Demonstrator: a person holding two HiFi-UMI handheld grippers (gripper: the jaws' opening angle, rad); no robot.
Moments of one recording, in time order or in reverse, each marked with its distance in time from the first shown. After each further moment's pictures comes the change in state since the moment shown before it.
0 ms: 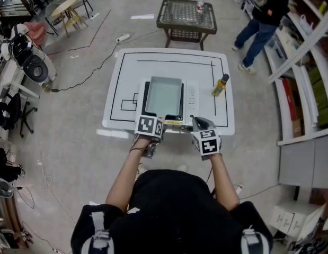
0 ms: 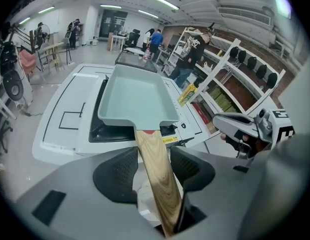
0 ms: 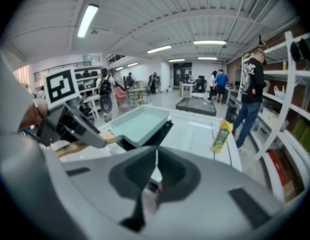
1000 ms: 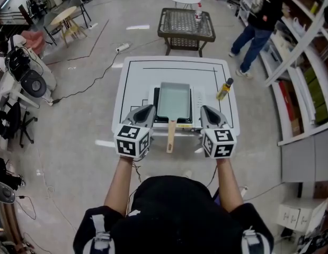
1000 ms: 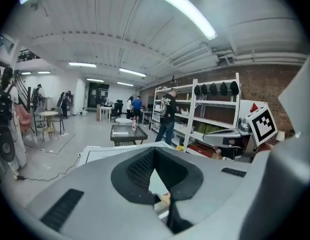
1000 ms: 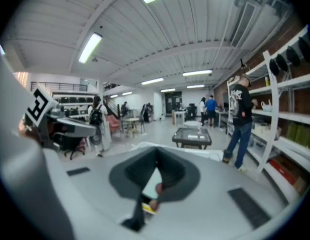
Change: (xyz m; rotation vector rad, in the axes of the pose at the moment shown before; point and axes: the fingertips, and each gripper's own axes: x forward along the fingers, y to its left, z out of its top) left arm -0.210 -0.002 0.102 0.350 -0.723 -0.029; right arm -0.083 0.045 0.137 0.066 -0.355 -0.086
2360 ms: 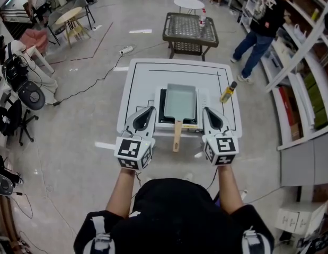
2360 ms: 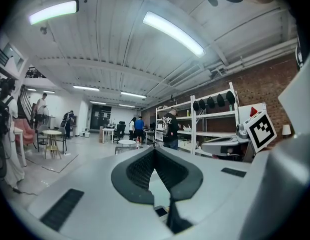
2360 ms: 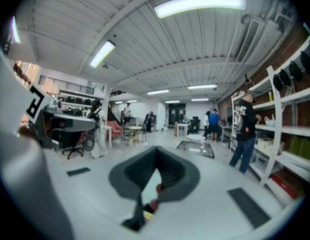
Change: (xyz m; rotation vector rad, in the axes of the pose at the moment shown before) left arm -0.064 -0.004 0.042 0.075 -0.259 0.040; right arm -0.025 0.042 0.034 -0.089 -0.142 0.013
